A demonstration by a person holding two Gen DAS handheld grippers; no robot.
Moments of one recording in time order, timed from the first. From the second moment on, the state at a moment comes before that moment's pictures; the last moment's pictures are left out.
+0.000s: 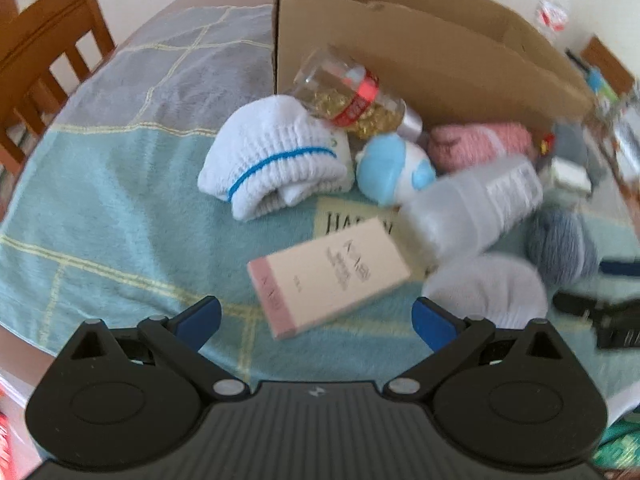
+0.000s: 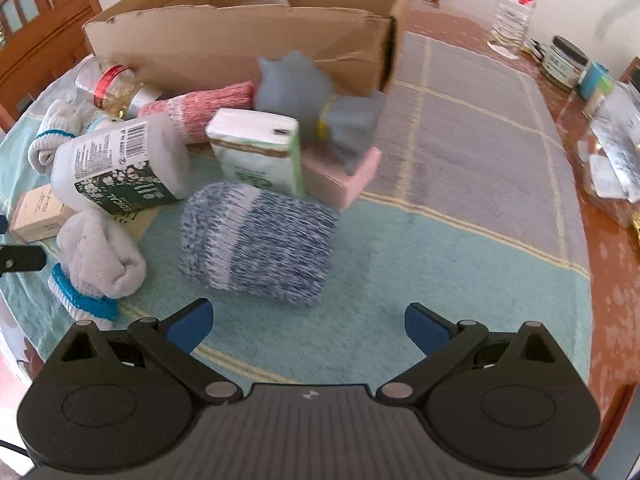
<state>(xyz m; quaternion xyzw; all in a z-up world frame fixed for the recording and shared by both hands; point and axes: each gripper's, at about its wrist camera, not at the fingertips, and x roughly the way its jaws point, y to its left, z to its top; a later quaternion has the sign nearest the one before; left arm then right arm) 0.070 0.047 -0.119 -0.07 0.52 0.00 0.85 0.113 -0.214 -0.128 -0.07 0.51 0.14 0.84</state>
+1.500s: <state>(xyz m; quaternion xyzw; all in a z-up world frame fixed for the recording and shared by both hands) 0.078 0.045 -0.129 0.00 0.49 0.03 0.87 0.137 -0.182 -0.124 -0.06 0.51 0.15 0.85</state>
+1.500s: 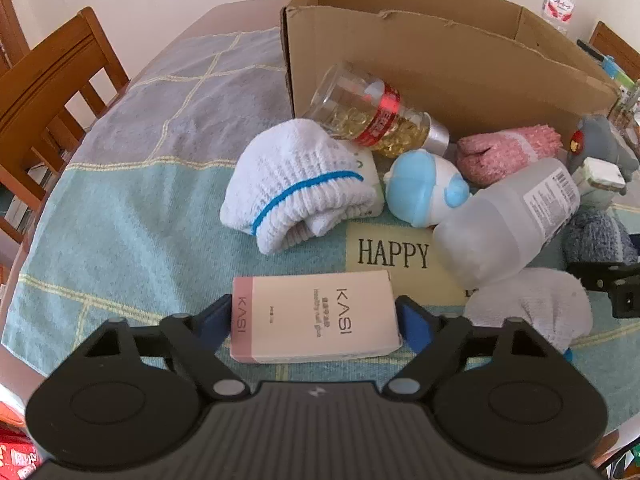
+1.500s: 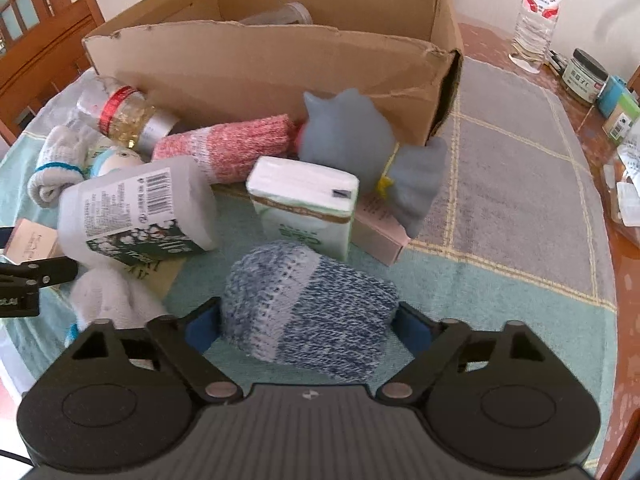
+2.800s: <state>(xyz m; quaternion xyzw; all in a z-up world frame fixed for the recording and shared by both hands) 0.156 -0.009 0.016 0.06 0.44 -0.13 0.89 0.165 -0.205 0.013 -0.08 0.44 0.23 0.87</state>
